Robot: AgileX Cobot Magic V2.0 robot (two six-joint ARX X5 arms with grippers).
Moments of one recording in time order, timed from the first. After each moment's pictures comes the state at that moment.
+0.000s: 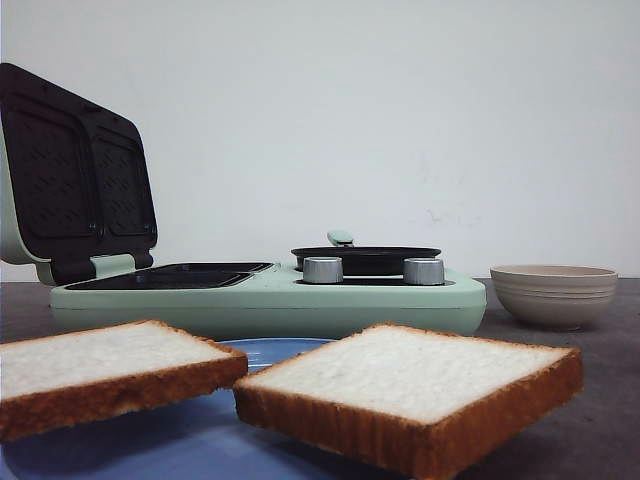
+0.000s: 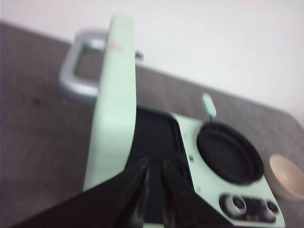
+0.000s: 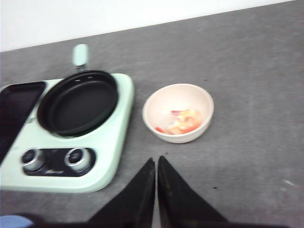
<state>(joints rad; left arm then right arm) 0.01 0.60 0.74 -0.46 0.31 -0.35 0.16 0.52 0.70 -0.59 -0.08 0.28</state>
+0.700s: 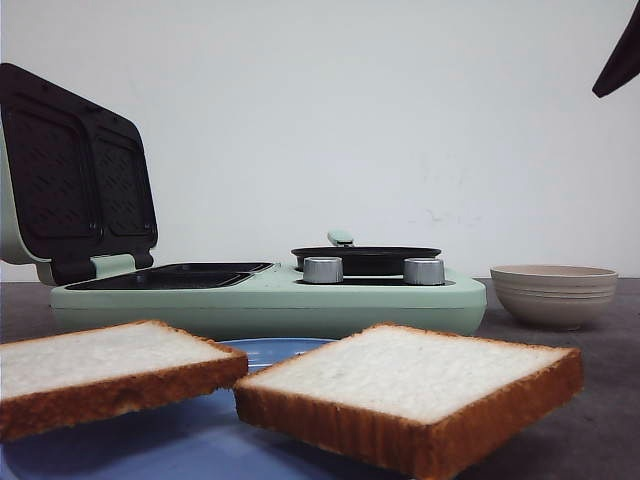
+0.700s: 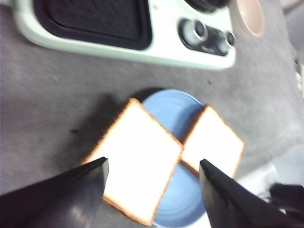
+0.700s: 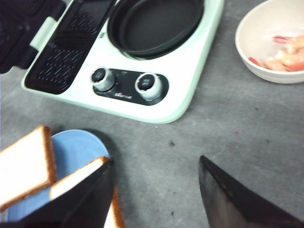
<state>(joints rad) -0.05 0.78 0.74 -0.88 0.69 -0.22 0.16 0.73 0.70 -0.64 -0.45 0.21</state>
